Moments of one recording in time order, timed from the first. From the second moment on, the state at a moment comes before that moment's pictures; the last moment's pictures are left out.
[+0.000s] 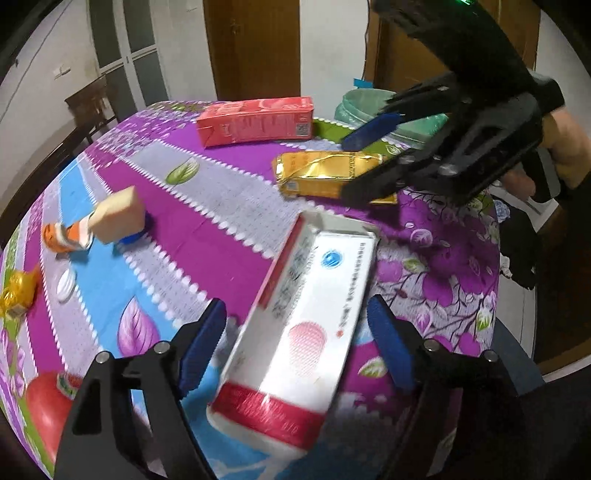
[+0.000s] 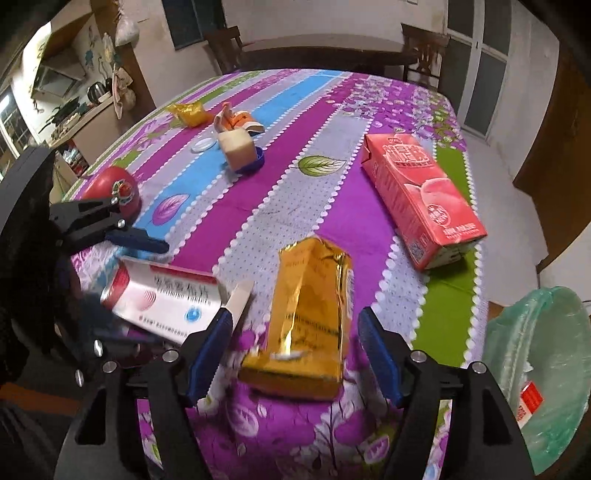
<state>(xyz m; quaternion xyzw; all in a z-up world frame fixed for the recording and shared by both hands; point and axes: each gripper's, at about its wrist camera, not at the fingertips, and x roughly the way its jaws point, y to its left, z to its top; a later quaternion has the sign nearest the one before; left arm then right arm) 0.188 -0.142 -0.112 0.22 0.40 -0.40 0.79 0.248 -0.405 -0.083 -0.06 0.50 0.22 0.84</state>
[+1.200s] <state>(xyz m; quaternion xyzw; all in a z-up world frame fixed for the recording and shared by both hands) 0.090 -0.041 -0.026 0.04 0.20 -0.03 0.98 0.101 -0.343 -0.027 -0.03 0.21 0.12 0.97</state>
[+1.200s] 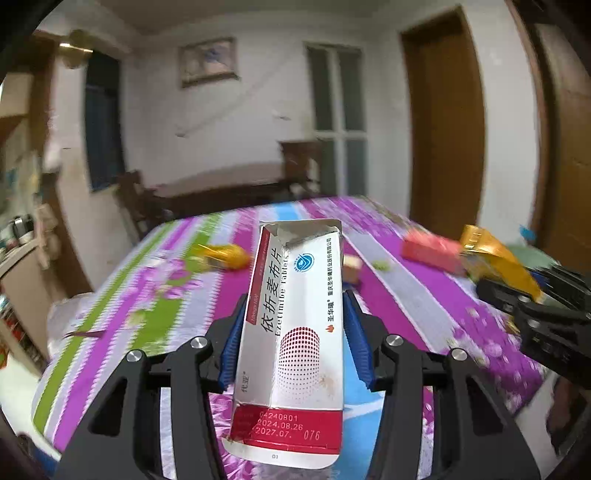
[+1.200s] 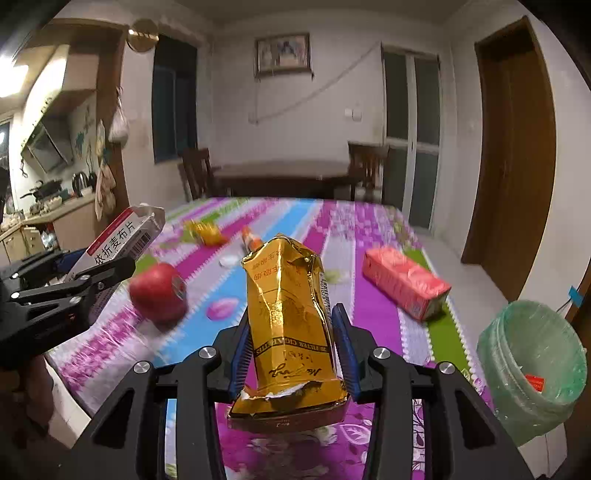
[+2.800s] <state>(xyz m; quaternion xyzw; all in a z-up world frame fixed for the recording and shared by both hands) 0.076 -0.142 0.021 0.02 0.14 -0.11 0.98 0.042 -0.437 0.067 -0.03 0.15 0.02 0.99</state>
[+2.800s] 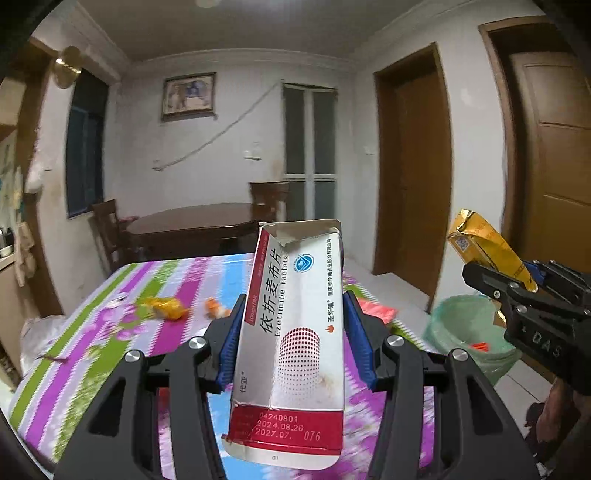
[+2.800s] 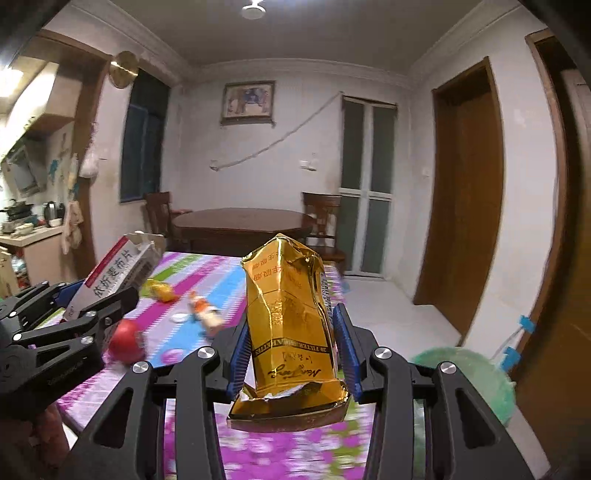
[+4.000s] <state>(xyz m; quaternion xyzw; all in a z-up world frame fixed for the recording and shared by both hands) 0.226 -0.455 -0.084 0.10 0.35 -0.31 0.88 0.173 -0.778 -0.045 0.11 0.39 -0.12 0.91</state>
